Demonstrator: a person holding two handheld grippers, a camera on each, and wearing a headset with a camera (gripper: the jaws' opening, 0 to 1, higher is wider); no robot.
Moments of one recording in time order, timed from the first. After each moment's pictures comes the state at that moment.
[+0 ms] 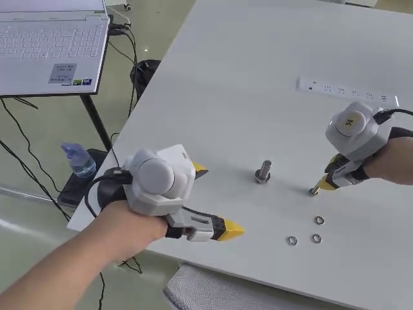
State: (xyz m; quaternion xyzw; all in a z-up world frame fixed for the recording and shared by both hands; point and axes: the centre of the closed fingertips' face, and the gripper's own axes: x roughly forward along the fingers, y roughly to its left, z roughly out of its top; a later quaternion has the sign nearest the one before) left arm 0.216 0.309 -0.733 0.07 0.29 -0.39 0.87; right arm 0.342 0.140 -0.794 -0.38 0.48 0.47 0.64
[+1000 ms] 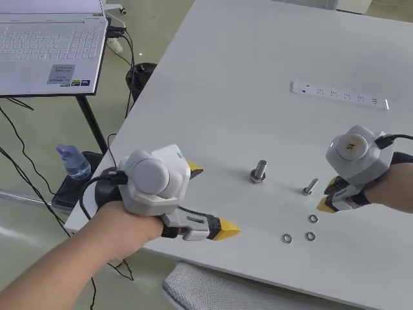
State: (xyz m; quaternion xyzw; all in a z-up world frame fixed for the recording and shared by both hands) left arm 0.211 0.309 -0.729 0.07 0.28 -0.39 0.87; right arm 0.293 0.124 -0.804 -0.37 0.49 0.47 0.64
